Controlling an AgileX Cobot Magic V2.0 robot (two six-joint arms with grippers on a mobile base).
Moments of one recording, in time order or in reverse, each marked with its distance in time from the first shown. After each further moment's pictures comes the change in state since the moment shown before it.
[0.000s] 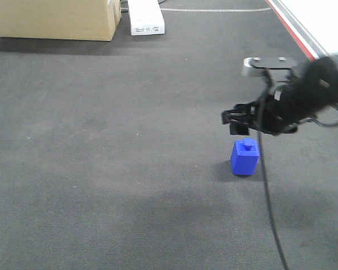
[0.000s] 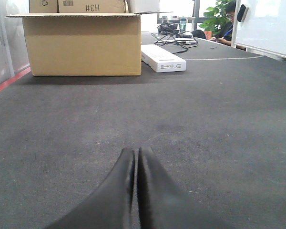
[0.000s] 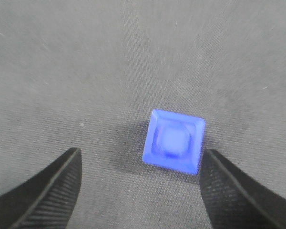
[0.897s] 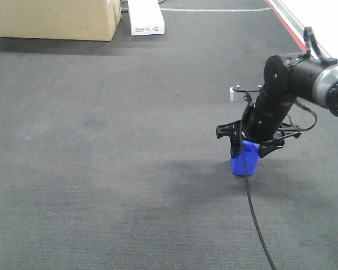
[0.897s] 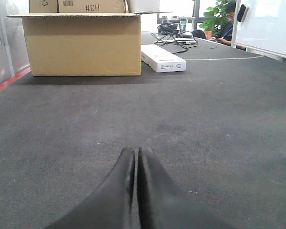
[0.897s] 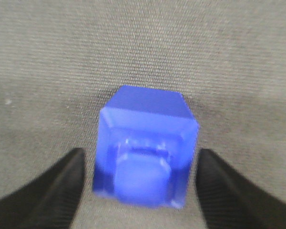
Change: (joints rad) left arm 0.000 0.000 0.000 0.000 0.000 0.000; right arm -0.046 0.320 -0.245 0.011 0.295 0.022
